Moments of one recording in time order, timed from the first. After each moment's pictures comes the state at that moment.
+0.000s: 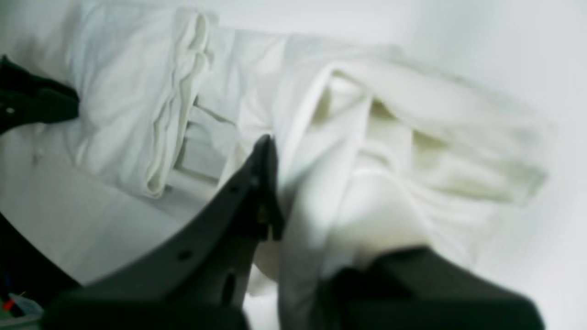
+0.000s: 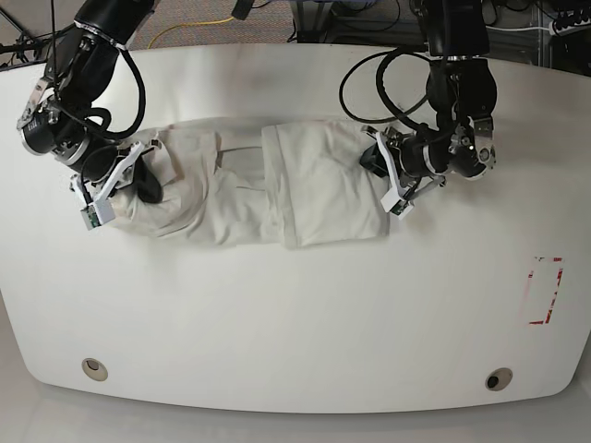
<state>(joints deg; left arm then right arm) -1.6 -2.2 -6.8 88.3 -23.1 -40.8 68.8 -2.3 11.7 32.0 108.5 50.1 40.7 -80.3</state>
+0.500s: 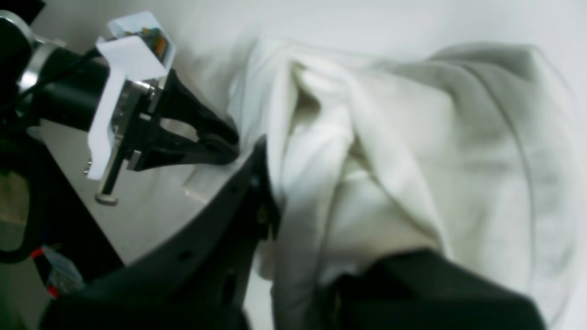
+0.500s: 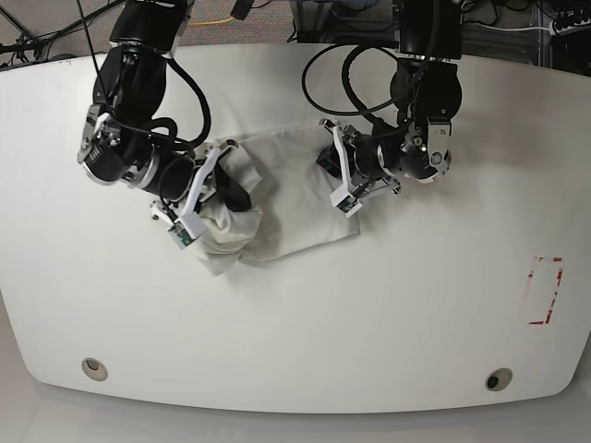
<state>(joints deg) -1.4 1.9 1.2 86.8 -14.9 -41.1 62.7 1.8 4.5 13.8 108.3 47.5 40.7 -79.0</state>
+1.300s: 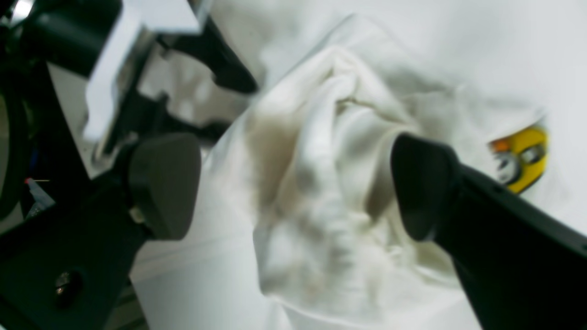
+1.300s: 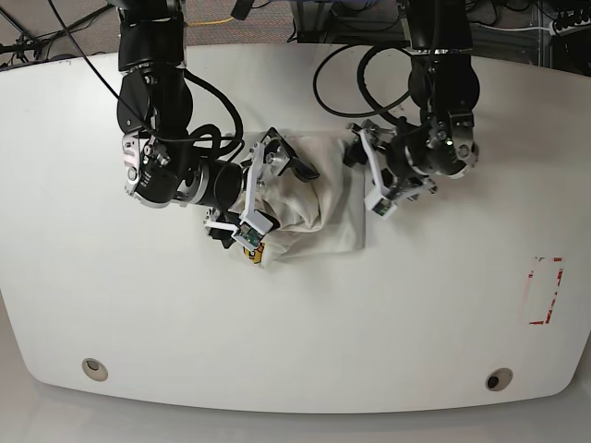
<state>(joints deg) -0.4 1.8 -7.3 93.5 -11.8 -43.1 65.1 5.8 8.3 -4.4 104.0 42.6 40.7 -71.9</state>
